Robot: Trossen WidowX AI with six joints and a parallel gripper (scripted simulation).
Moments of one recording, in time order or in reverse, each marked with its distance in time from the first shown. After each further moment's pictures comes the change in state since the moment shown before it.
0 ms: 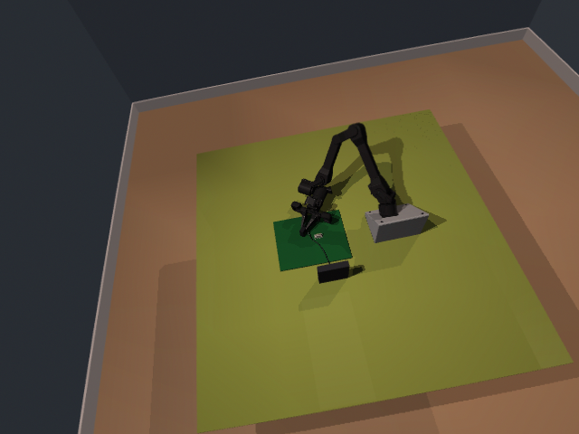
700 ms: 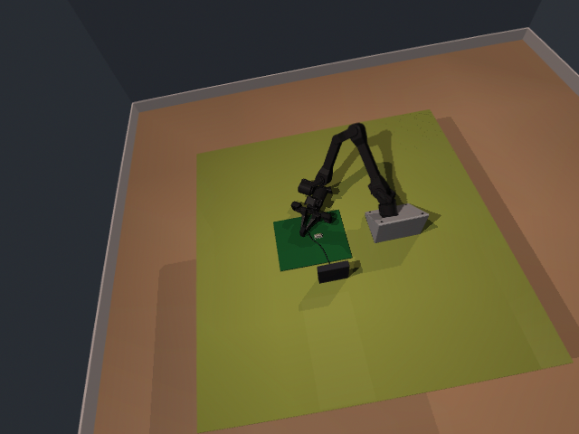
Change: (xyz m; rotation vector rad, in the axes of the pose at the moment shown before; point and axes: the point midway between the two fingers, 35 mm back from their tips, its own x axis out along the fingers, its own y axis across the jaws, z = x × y) arm 0.000 0.000 0.000 0.000 0.000 0.000
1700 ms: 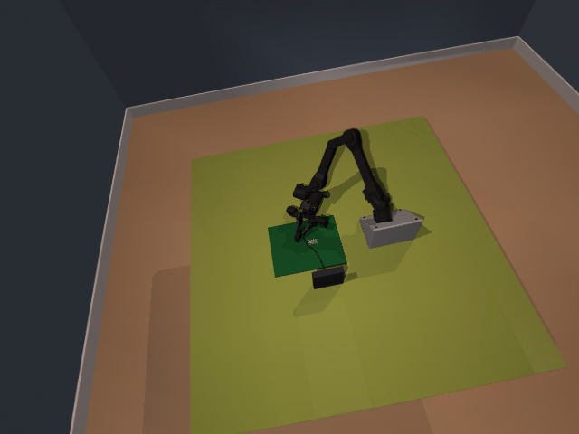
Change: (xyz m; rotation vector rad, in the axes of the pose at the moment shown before) arm -0.005 0.002 0.000 0.009 0.004 0.008
